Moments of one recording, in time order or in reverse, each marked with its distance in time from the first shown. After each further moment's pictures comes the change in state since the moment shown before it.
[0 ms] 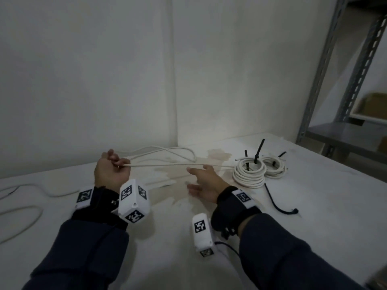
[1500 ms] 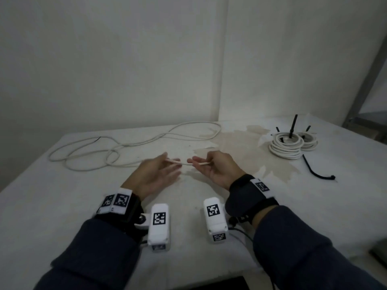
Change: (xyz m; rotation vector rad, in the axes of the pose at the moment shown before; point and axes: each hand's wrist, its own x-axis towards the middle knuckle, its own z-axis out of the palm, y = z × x) left_hand -0.128 0.043 -0.095 0.715 -0.029 -0.279; right_hand -0.100 0.062 0.082 0.341 -0.241 0.044
